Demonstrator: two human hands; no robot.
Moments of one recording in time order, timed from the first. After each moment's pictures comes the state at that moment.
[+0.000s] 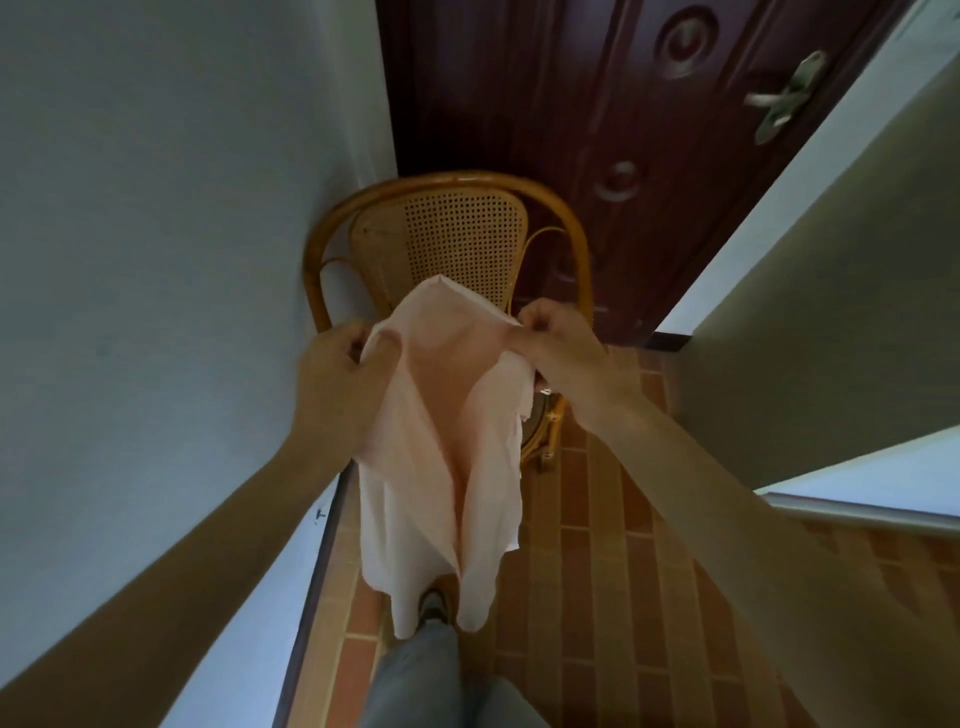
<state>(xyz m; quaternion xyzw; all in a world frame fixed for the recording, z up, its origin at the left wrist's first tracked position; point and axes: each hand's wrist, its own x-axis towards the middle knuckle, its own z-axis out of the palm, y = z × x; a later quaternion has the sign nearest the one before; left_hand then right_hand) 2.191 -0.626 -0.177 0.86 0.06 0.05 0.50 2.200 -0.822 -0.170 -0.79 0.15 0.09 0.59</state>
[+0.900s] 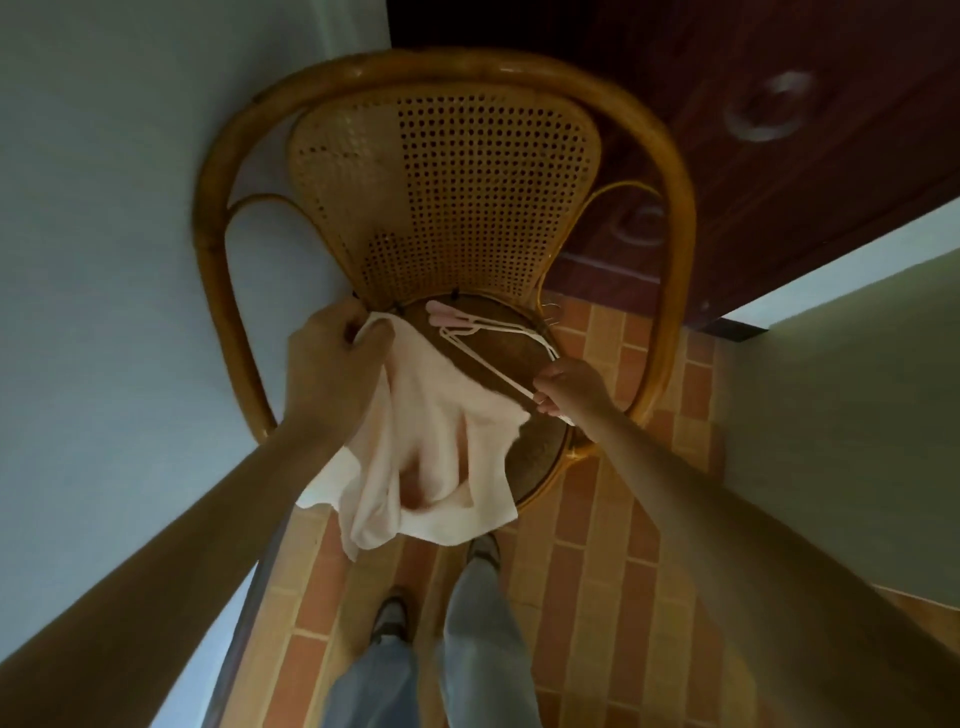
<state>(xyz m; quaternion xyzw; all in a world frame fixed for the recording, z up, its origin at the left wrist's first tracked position) 2.451 -0.670 -0.384 0.90 0.14 0.01 0.42 2.470 -0.917 -0.511 -0.81 0.27 0.28 0.45</state>
